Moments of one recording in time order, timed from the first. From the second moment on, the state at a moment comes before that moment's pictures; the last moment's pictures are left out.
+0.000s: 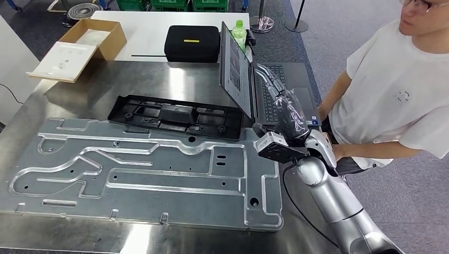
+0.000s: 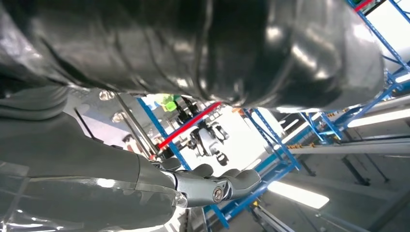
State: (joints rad) left arm -0.19 -0.22 0.64 -0.20 -1.03 0.03 -0.39; right arm -0.58 -0.09 0.41 -1.41 0.46 -0.23 -0.41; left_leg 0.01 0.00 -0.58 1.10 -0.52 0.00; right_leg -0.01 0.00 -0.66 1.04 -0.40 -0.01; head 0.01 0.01
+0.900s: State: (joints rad) left arm -0.19 -0.23 0.64 -0.20 -1.03 0.03 -0.39; right arm -0.56 -0.08 0.41 -1.45 0.47 -0.25 -0.40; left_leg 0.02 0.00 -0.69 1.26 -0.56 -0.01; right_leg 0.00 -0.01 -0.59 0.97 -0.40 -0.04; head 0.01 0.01
